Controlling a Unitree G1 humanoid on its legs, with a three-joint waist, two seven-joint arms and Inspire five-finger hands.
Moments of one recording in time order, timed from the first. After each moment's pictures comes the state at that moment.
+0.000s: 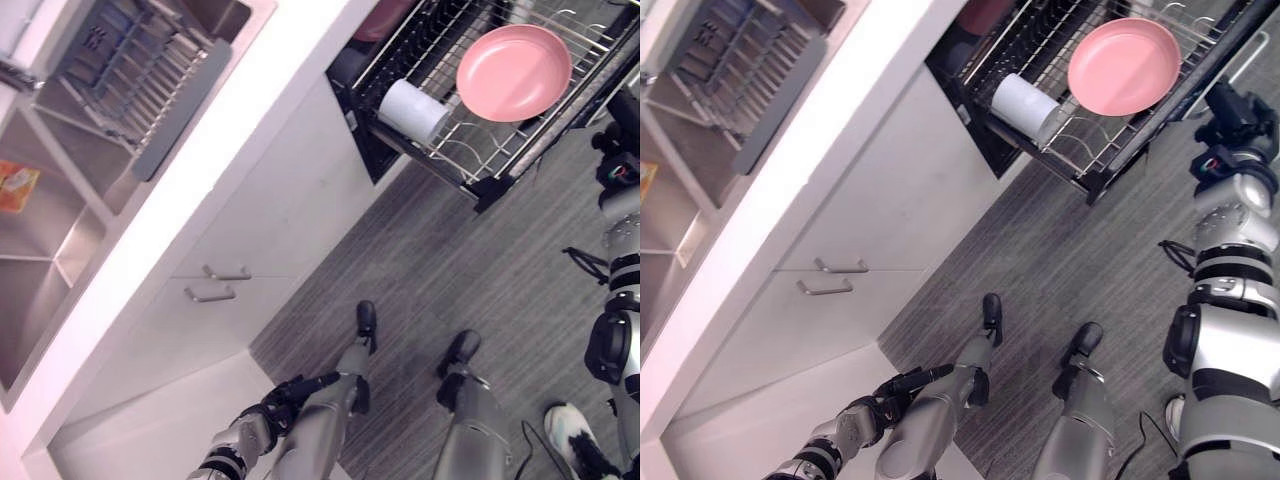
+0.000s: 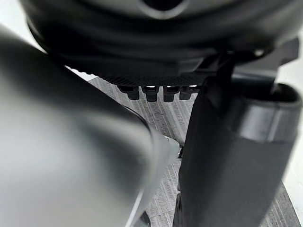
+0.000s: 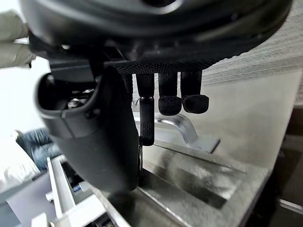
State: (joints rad) left arm -0.21 0.06 -0.12 0.96 -0.57 0.28 -0.11; right arm -1.10 -0.80 -0.21 1.05 0.74 0.03 -0.16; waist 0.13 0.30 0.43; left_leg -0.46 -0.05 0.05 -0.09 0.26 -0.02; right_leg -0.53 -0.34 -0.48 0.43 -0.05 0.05
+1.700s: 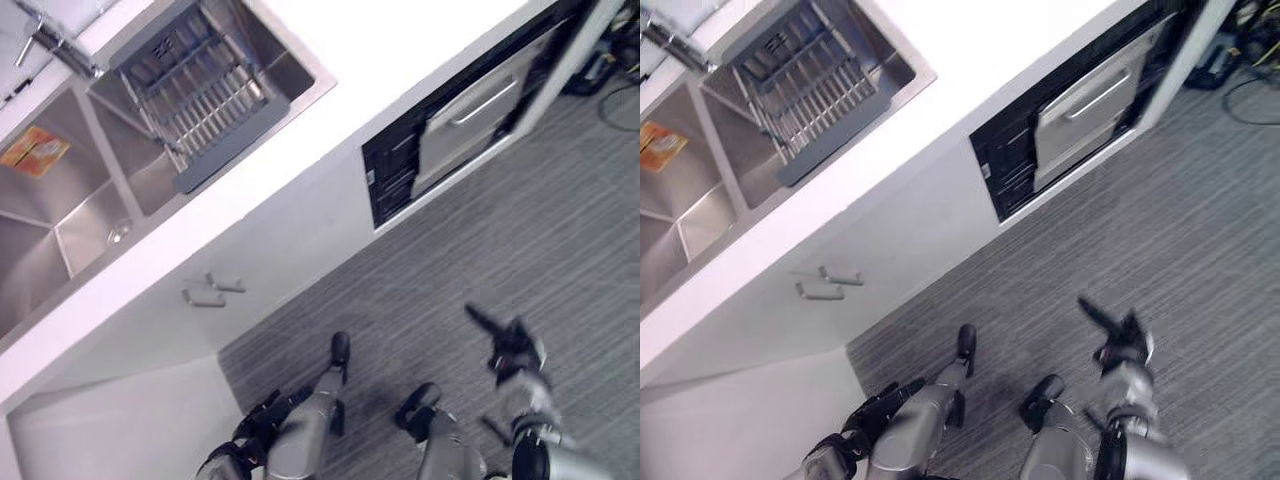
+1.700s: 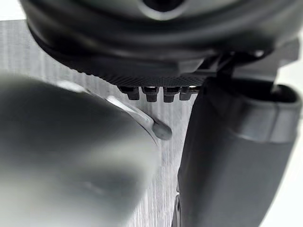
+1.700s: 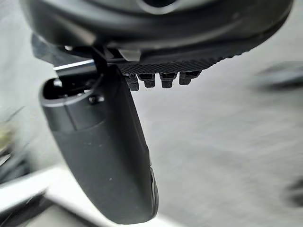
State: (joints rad) left arm 0.01 0.09 0.11 0.87 -0.54 0.17 -0.25; right arm -0.27 -0.20 -0.59 1.17 0.42 -0.09 -0.02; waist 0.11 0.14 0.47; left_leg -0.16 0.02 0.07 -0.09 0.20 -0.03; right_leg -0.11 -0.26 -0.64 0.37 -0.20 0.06
